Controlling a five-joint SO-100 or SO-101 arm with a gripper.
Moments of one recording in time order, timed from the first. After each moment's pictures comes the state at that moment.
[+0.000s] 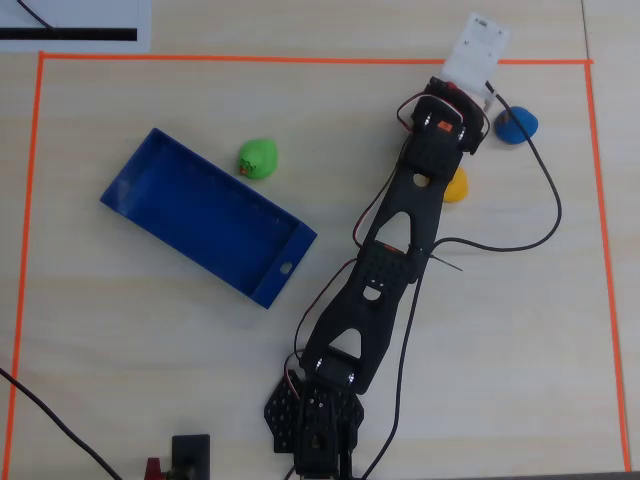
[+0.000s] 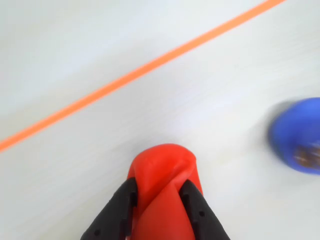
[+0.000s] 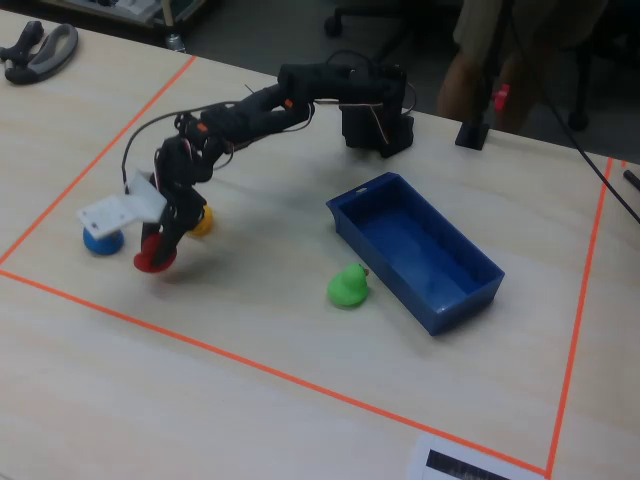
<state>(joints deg) 29.0 32.7 16.8 60.4 -84.0</state>
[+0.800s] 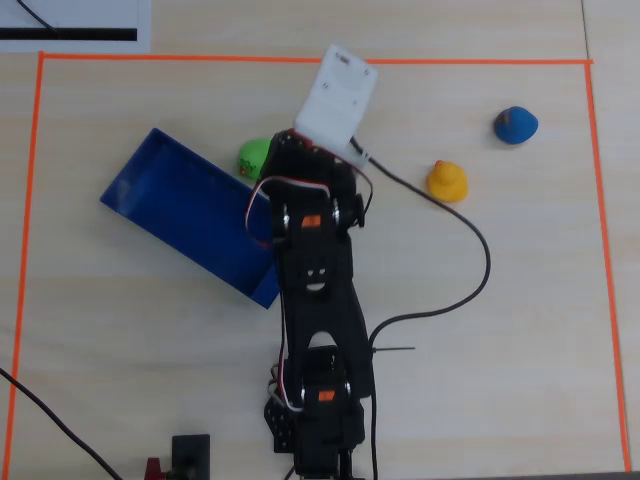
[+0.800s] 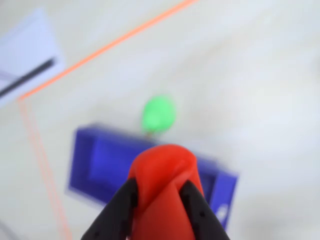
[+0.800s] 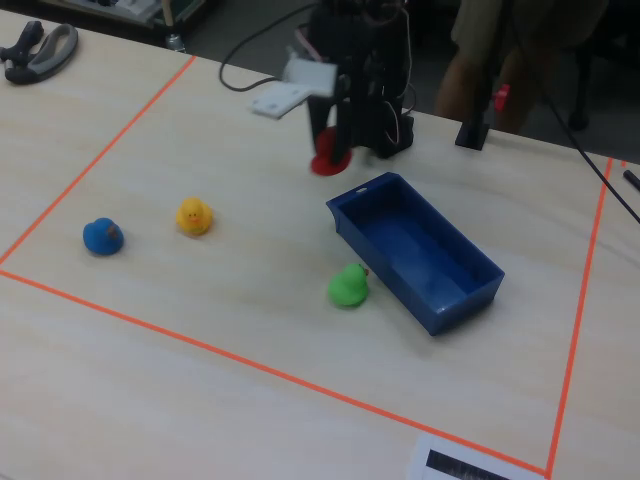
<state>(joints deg) -3.6 114.8 82.0 81.4 -52.9</state>
